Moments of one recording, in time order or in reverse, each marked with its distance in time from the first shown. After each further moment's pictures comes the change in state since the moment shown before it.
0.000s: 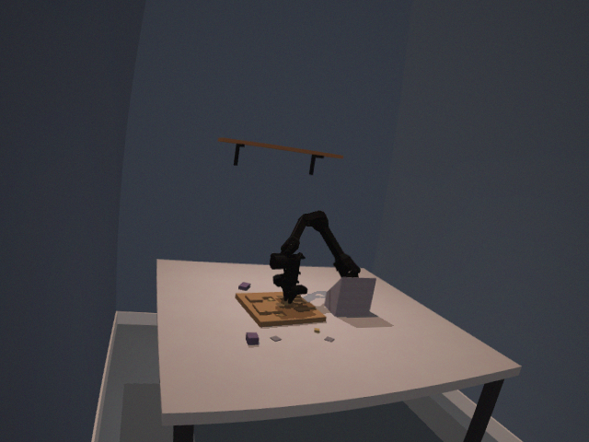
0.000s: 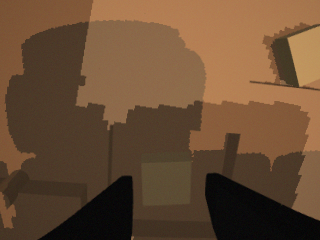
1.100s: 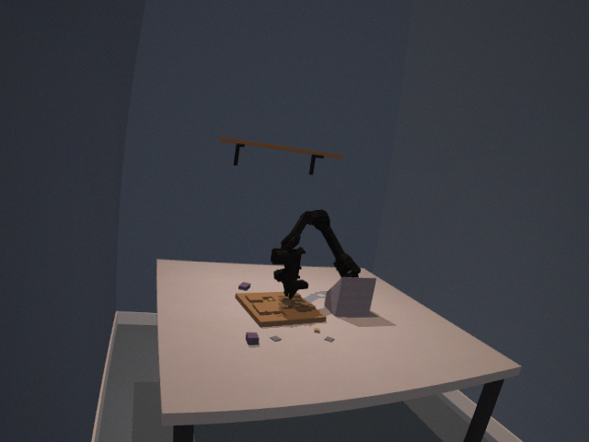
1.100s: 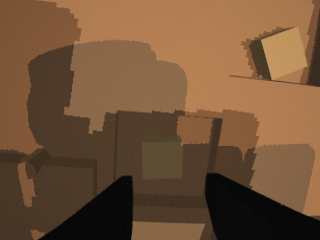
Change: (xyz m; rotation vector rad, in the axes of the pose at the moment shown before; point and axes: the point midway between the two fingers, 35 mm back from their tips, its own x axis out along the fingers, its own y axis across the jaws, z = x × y) arm -0.023 0.000 0.000 -0.001 0.001 0.001
